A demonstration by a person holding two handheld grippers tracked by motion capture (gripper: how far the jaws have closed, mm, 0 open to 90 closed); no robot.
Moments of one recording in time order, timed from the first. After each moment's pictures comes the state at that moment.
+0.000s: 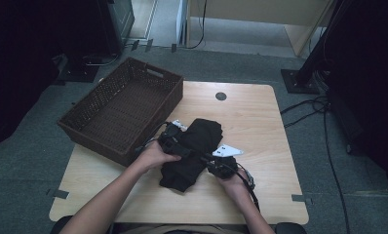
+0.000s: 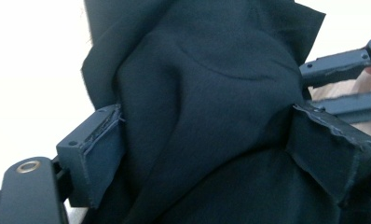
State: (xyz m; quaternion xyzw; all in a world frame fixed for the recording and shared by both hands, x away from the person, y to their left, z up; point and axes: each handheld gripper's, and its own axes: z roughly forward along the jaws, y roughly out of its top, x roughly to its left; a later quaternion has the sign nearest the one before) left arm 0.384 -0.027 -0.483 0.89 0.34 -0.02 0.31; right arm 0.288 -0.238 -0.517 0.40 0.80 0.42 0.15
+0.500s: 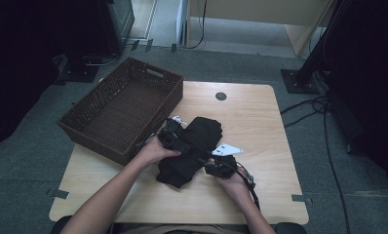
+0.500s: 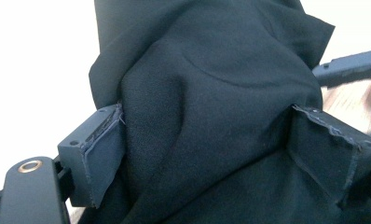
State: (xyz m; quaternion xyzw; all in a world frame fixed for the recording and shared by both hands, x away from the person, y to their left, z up) left arm 0.399 -0.028 -0.482 0.89 0.34 -0.02 0.30; right arm 0.291 -0.238 -0.515 0.40 0.80 0.43 0.15
